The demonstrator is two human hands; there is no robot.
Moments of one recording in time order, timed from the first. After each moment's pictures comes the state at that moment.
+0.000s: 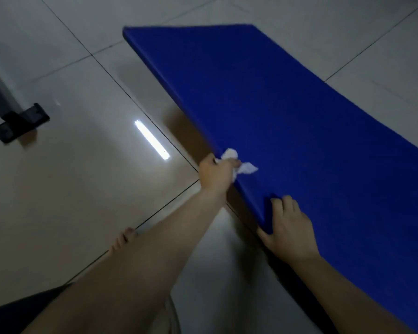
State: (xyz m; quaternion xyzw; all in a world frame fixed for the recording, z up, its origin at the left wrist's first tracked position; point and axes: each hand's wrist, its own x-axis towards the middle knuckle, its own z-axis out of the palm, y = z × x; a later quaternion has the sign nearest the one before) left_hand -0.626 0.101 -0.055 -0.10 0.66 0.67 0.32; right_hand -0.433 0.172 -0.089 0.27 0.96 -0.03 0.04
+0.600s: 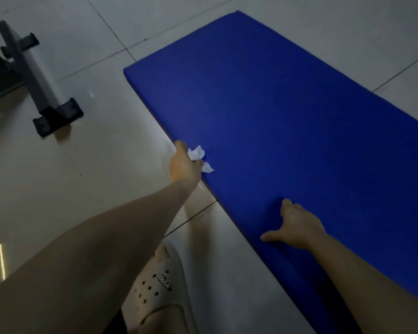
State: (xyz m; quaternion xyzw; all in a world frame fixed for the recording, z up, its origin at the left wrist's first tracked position) left_hand -0.781 0.015 -0.130 0.03 0.91 0.39 0.15; right_hand -0.539 0.188 -0.118 0.29 0.88 -0.20 0.31
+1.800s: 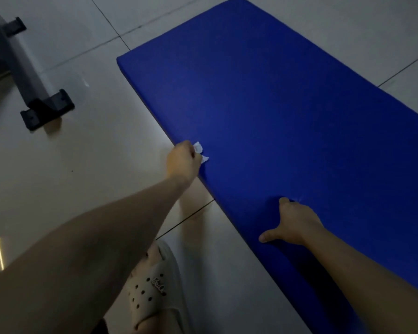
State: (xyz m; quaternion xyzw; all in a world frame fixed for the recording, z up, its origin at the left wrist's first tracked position) left_hand -0.799 0.018 -0.141 0.12 0.95 0.25 0.13; right_hand -0.562 0.189 -0.111 0.29 0.87 -0.17 0.36
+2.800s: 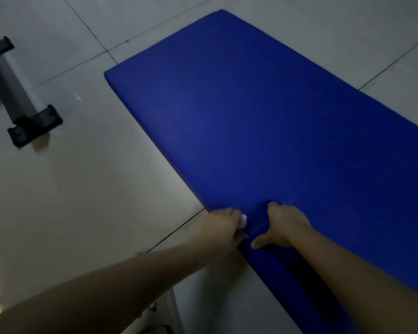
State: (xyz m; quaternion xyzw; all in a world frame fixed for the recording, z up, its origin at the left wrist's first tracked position) left_hand -0.655 0.023 -0.114 0.48 0.82 0.13 0.28; right_hand -0.569 0.192 -0.103 0.27 0.87 -0.16 0.38
